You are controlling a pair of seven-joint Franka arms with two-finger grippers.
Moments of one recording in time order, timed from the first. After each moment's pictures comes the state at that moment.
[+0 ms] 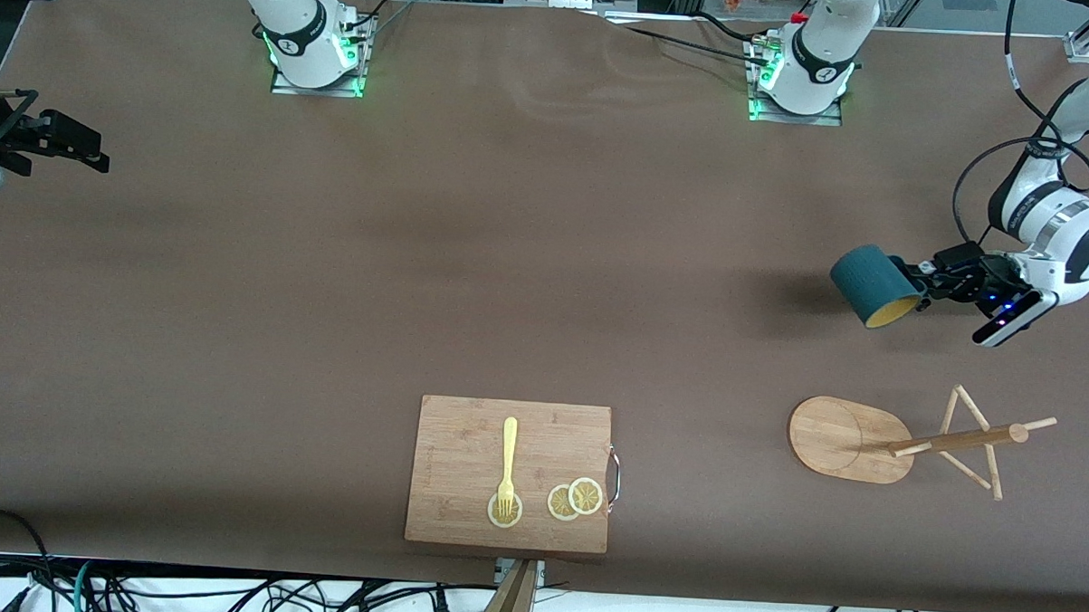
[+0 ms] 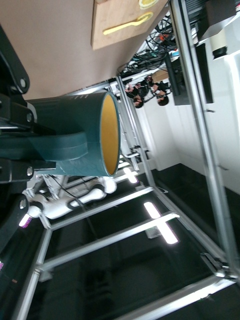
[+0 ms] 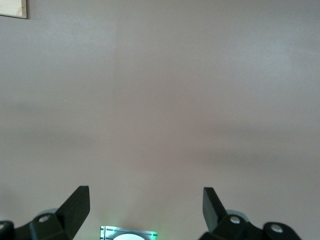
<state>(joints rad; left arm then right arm) 0.70 0.67 -0.15 -1.93 -1.36 1.18 1.26 -0.05 -0.02 -0.04 -1.67 -0.02 1.54 -0.19</state>
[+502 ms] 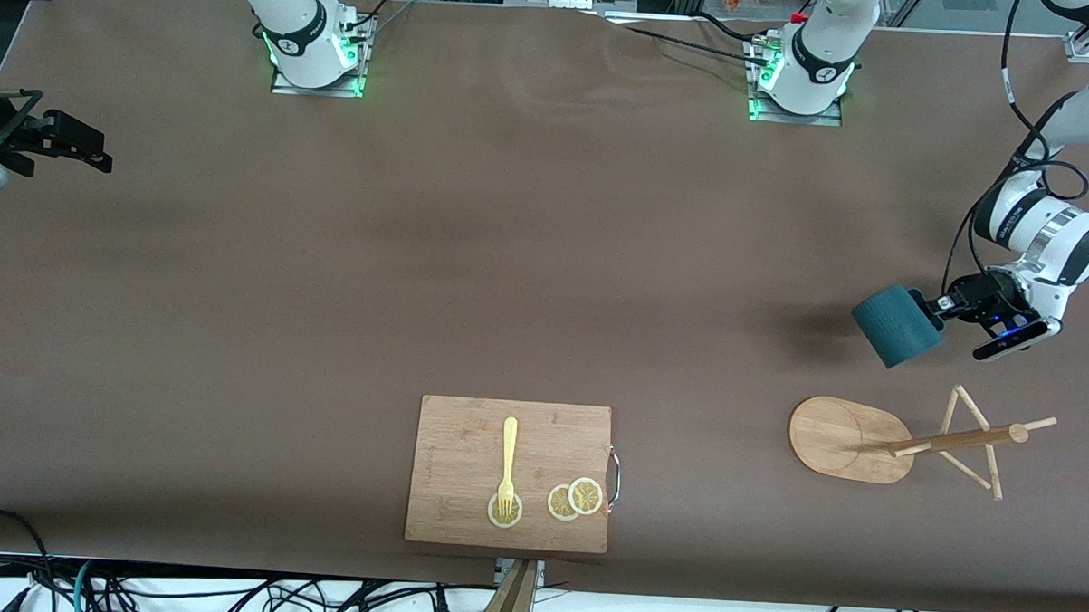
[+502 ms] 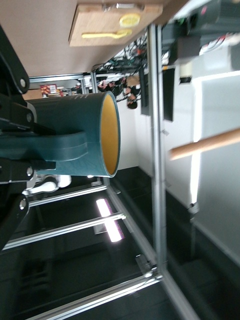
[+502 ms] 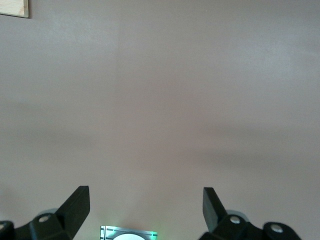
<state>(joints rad) 0.71 0.73 -0.15 -1.90 -1.52 1.27 1.06 -0.05 -0.02 -0.03 -1.67 -0.02 1.54 -0.19</state>
